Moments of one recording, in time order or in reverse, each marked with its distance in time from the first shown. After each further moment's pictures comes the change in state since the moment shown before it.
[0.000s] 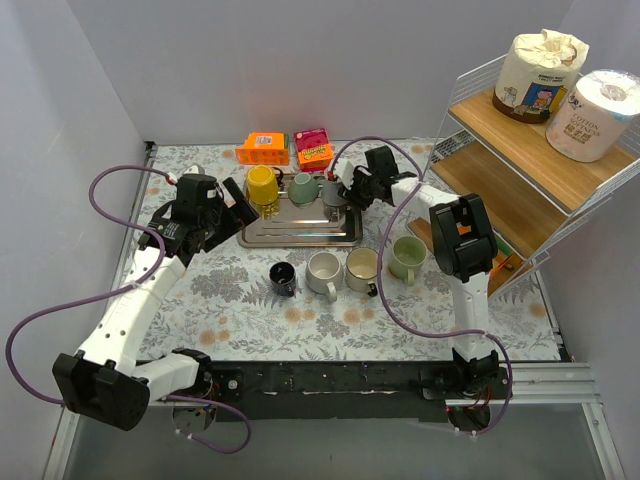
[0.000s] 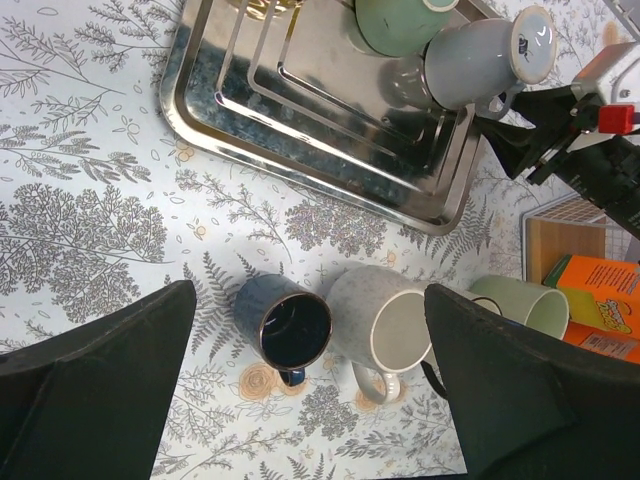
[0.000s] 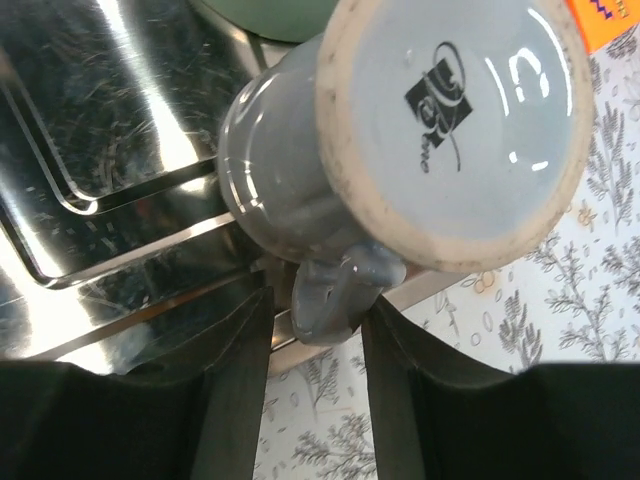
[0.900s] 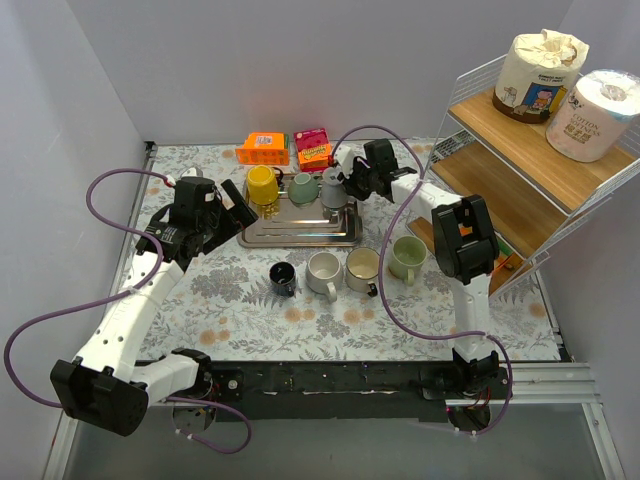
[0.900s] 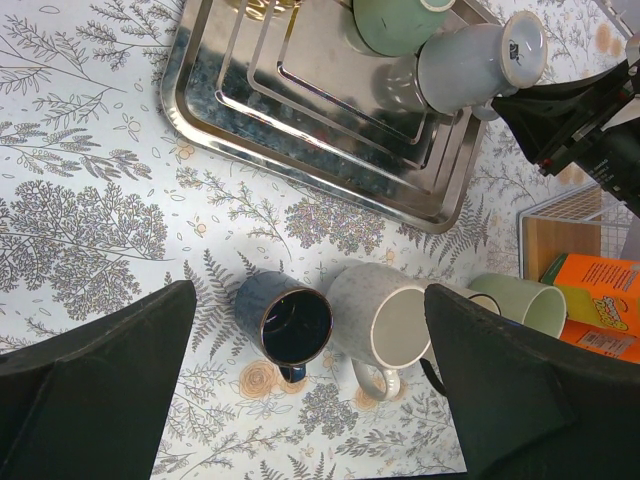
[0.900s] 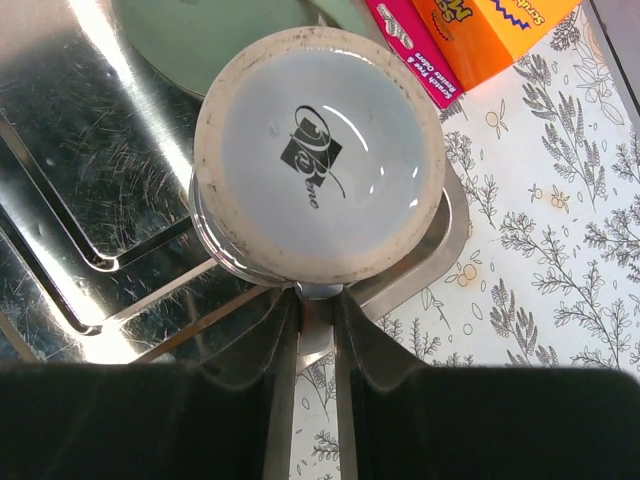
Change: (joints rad) left arm 0.000 -0.034 -0.026 0.003 0.000 -0.003; right arm 0.009 -0.045 0.005 0.024 0.030 0.211
